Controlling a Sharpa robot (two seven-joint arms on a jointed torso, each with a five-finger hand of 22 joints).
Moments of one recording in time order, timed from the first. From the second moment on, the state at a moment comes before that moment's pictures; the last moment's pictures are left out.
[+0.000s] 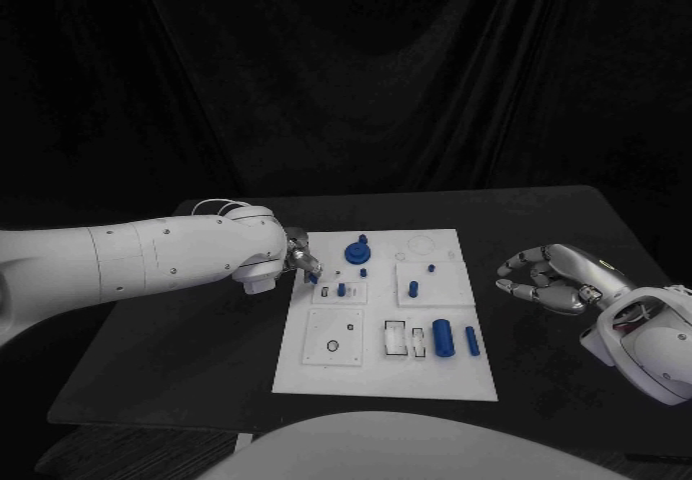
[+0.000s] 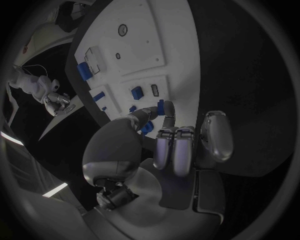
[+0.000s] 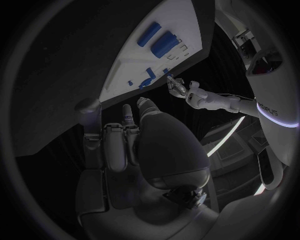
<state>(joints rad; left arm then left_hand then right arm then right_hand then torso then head) 1.20 -0.82 -0.22 1.41 -1.00 0.00 -0.59 0.99 -0.07 0.57 -0.03 0.44 1.04 0.04 0.22 1.18 1.47 -0.04 1.57 1.31 1.47 -0.07 1.57 1.31 0.06 1.39 0.04 1.28 1.31 1.17 -1.05 -0.25 1.67 -1.28 -0.48 -0.03 1.43 0.05 0.00 0.27 0.45 0.82 0.10 0.32 0.26 1.46 0.02 1.45 1.44 1.47 -0.05 1.46 1.31 0.12 1.35 0.06 0.84 1.31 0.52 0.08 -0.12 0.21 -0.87</state>
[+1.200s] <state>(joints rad) 1.16 -0.81 -0.22 1.43 -1.05 -0.05 -0.59 0.98 -0.06 0.58 -0.04 0.44 1.04 0.04 0.22 1.18 1.47 -0.04 1.57 1.31 1.47 -0.07 1.57 1.31 0.06 1.39 0.04 1.28 1.31 1.17 -1.05 -0.25 1.66 -1.28 -0.48 -0.03 1.44 0.05 0.00 0.27 0.46 0.82 0.10 0.32 0.26 1.46 0.02 1.45 1.44 1.47 -0.05 1.46 1.31 0.12 1.35 0.06 0.84 1.31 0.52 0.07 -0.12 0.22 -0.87</state>
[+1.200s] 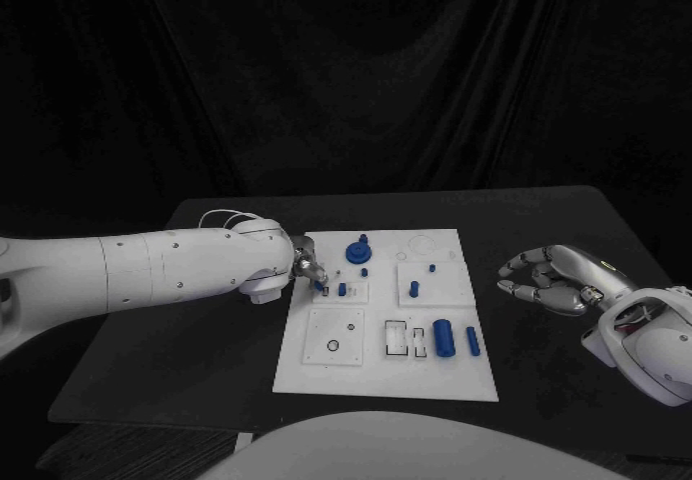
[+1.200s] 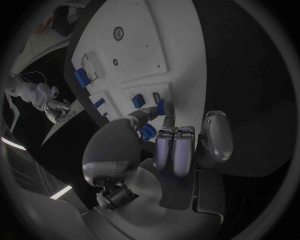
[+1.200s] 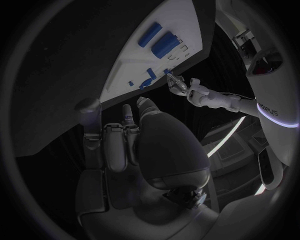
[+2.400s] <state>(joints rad) 1.14 -0.82 -0.21 1.45 -1.06 -0.08 -0.57 0.98 -0.06 0.59 -0.05 0.44 1.04 0.04 0.22 1.18 1.47 -0.04 1.57 1.31 1.47 -0.07 1.57 1.31 0.06 1.40 0.04 1.28 1.31 1.17 -1.05 -0.25 1.67 -1.28 -0.48 -0.03 1.44 0.05 0.00 0.27 0.46 0.82 0.10 0.32 0.26 1.46 0.02 1.45 1.49 1.46 -0.05 1.46 1.31 0.12 1.35 0.06 0.84 1.31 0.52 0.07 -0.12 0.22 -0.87</state>
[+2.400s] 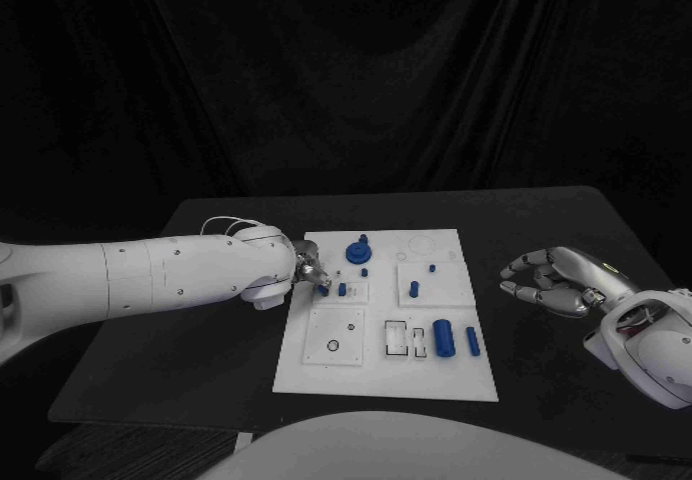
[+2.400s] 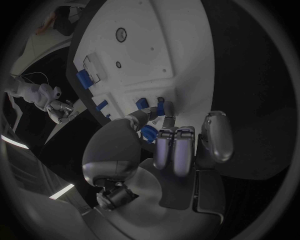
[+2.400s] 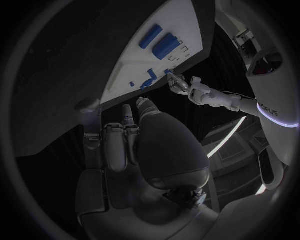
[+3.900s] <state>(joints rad) 1.13 -0.82 -0.21 1.45 -1.06 -0.07 -0.58 0.90 -0.03 0.32 0.10 0.12 1.04 0.05 0.17 1.12 1.47 -0.02 1.57 1.31 1.46 -0.07 1.57 1.31 0.06 1.38 0.05 1.25 1.31 1.16 -1.05 -0.25 1.66 -1.28 -0.47 -0.04 1.45 0.05 0.01 0.26 0.47 0.82 0.11 0.32 0.26 1.46 0.02 1.45 1.48 1.46 -0.05 1.46 1.31 0.12 1.35 0.06 0.84 1.31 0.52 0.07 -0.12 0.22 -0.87</state>
